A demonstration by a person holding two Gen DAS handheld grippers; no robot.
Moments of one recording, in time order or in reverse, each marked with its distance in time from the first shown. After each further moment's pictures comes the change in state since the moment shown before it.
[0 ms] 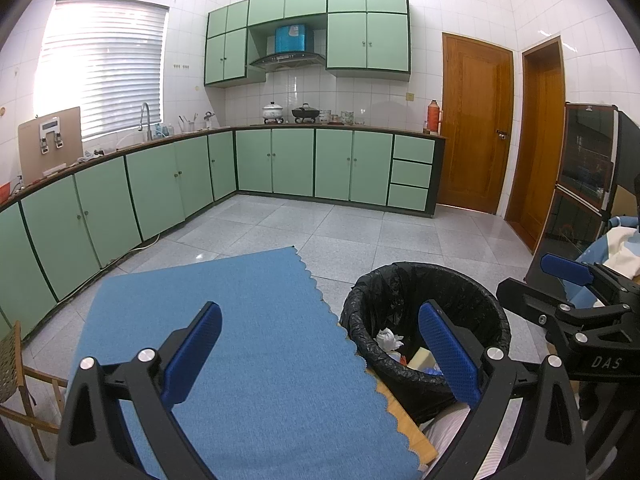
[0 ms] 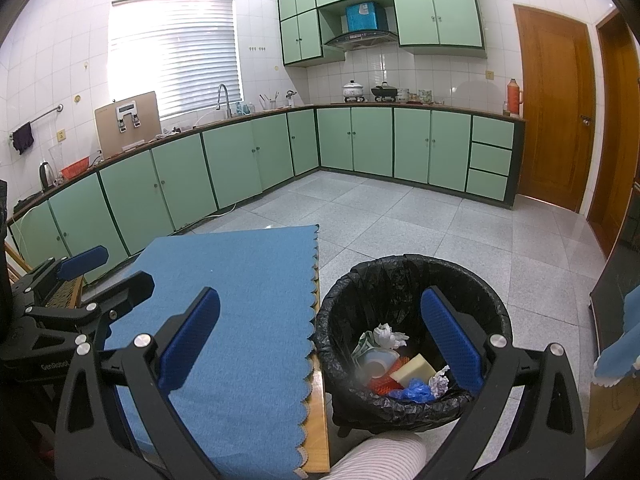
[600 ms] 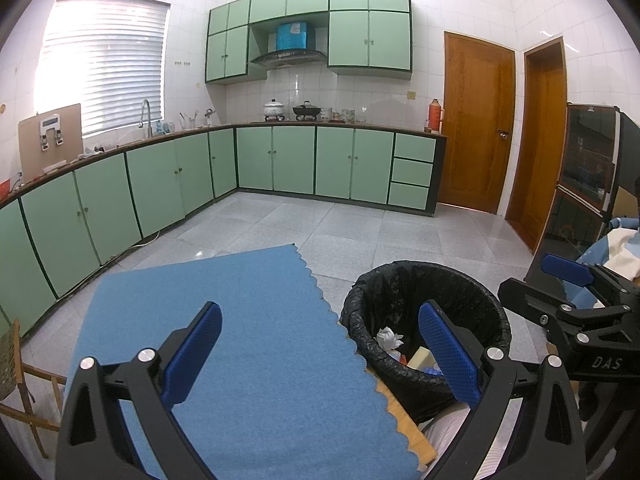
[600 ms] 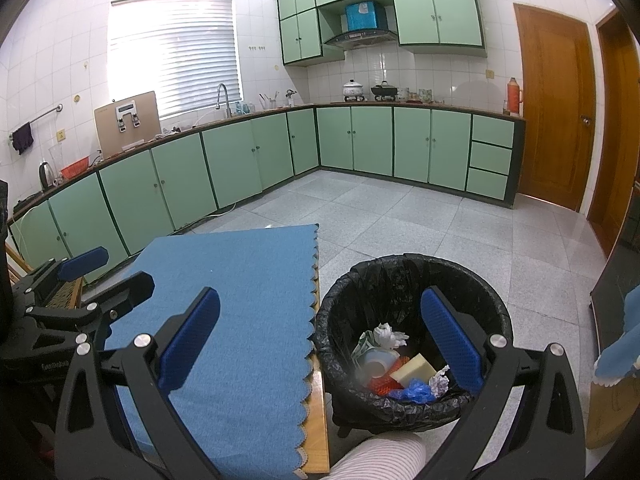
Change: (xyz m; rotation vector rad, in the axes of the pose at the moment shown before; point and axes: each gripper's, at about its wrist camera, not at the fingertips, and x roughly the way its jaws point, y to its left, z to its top) left arm 0.002 0.001 -0.003 -0.009 0.009 0.004; right arm 0.003 -0.002 0.000 0.004 0.005 0.000
